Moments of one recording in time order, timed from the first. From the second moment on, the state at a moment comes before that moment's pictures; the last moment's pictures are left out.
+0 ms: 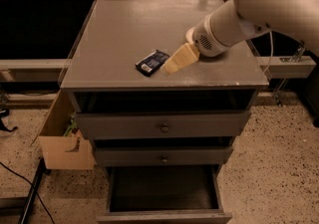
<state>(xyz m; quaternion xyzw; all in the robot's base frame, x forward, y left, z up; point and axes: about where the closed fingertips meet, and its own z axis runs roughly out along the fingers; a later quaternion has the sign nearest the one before) 0.617 -0.069 0.899 -0.40 0.84 0.10 0.35</state>
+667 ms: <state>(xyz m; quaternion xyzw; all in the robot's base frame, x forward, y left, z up) 0.635 -0.046 0.886 -0.40 0.83 0.12 0.36</state>
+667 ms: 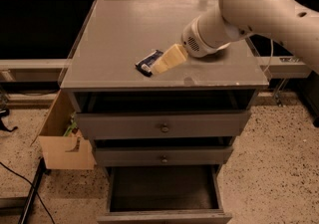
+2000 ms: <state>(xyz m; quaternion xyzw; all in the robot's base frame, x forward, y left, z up) 0.677 0.022 0.825 -0.41 0.83 0.14 0.35</state>
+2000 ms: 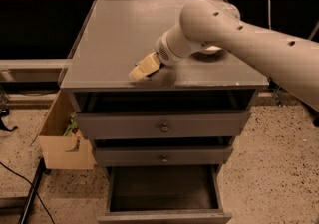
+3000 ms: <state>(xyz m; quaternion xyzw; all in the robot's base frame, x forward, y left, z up) 0.687 0.019 0.811 -0.40 0.84 0.14 0.33</state>
